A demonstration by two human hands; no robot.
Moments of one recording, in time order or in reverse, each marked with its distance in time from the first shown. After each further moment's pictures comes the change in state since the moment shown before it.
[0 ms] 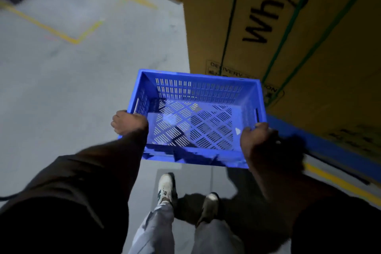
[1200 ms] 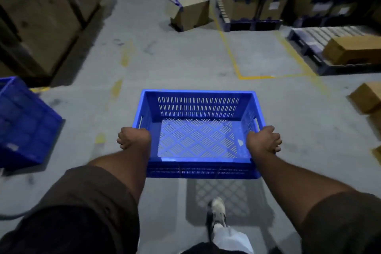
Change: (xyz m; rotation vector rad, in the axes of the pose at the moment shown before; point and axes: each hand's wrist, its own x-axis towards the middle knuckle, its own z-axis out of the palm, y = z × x) left_hand 0.355 -0.304 -0.333 -0.328 0.470 -0.913; right_hand -0.391 -0.542 0.120 0.032 -0.443 -0.755
